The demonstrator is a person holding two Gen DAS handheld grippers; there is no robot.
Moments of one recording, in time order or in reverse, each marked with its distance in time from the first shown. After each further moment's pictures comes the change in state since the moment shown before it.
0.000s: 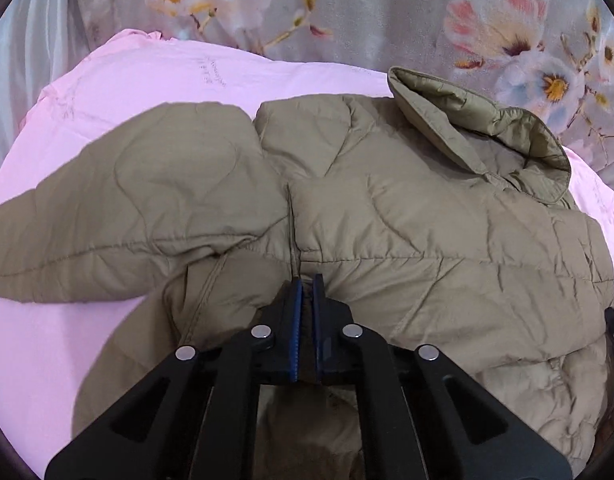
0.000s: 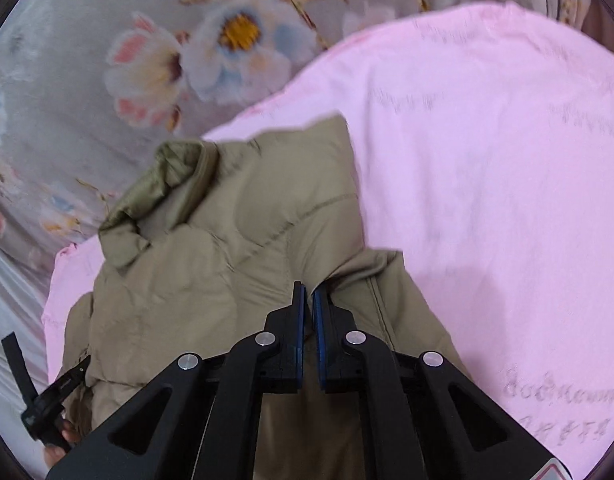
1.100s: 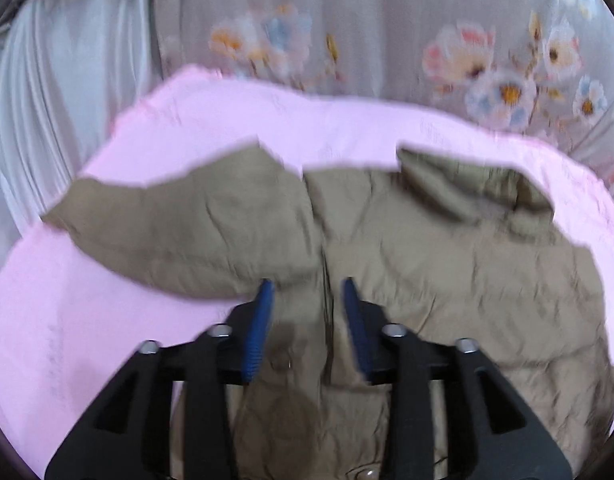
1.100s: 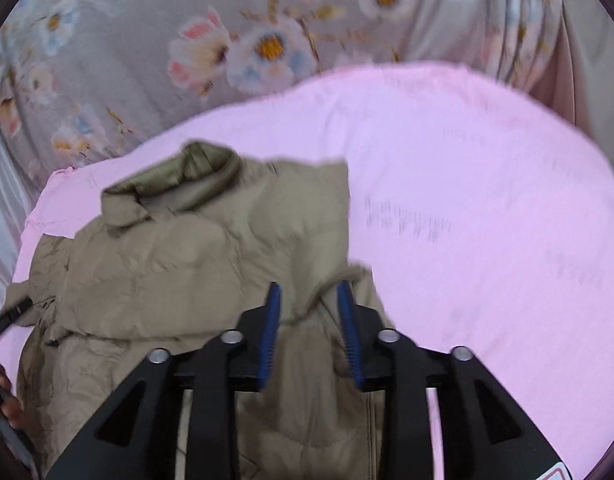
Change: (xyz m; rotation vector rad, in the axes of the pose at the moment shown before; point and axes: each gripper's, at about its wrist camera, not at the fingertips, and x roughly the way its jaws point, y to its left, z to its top) left arm -0.181 0.042 -0.100 0.030 -0.158 0.062; right arm -0.185 0.034 -0.127 -0.253 -0.116 -0.192
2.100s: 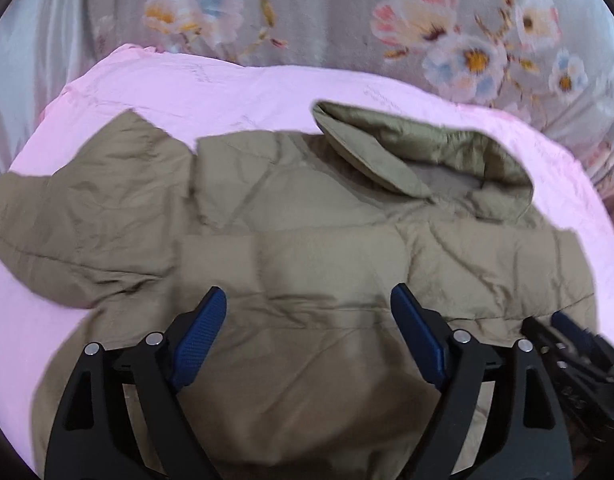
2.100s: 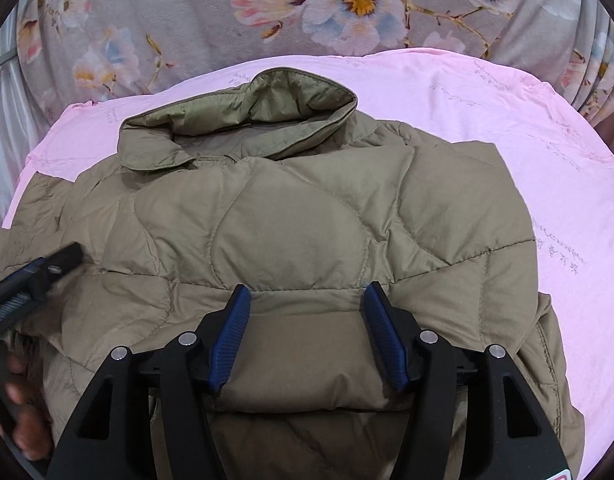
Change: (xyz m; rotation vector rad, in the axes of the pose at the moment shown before) left arm 0.064 -0.055 -0.004 0.007 0.106 -0.158; right arm 0.100 0.095 -0.016 -0.153 0.111 0.039
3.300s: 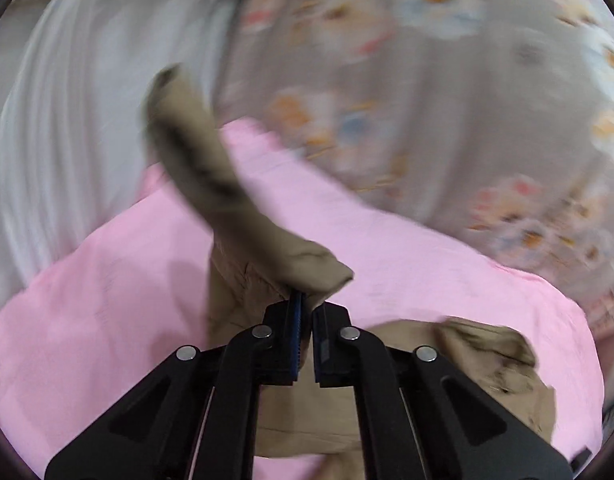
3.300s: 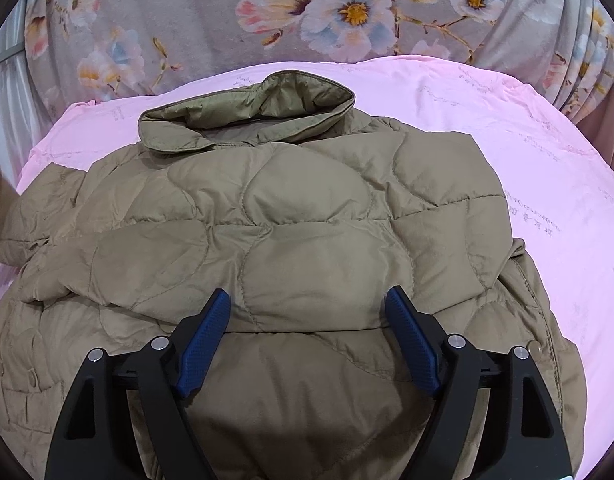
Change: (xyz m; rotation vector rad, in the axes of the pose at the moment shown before) left arm -0.118 0.140 0.123 -0.187 -0.266 0.036; right arm -0.033 0.011 -0.030 0.006 -0.025 -0.036
